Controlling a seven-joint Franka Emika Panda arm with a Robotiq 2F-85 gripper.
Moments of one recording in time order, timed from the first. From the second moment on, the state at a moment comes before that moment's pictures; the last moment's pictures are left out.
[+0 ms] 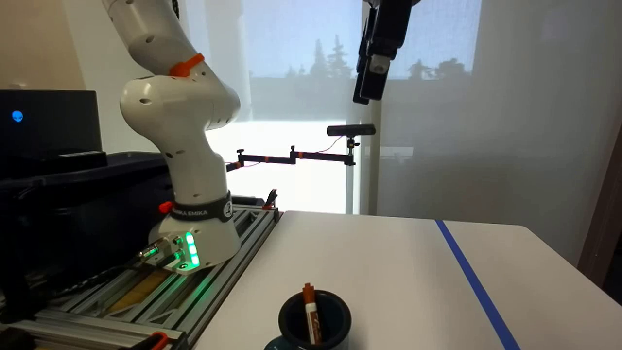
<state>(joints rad) -0.12 -0.46 -0.19 -2.30 -0.25 1.71 -0.36</state>
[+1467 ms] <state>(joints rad) -0.31 -0.16 -0.32 -2.38 0.11 1.92 0.21</state>
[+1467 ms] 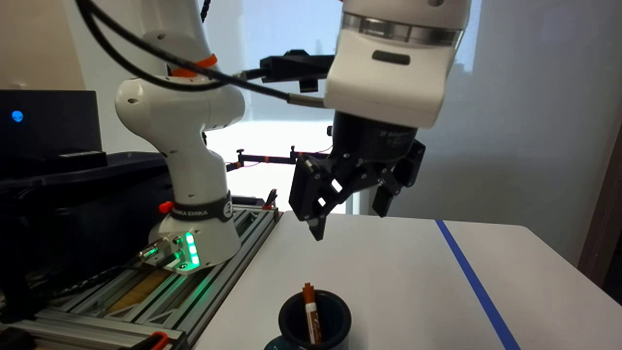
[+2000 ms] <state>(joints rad) -0.34 -0.08 -0.33 -2.47 0.20 2.15 0.30</state>
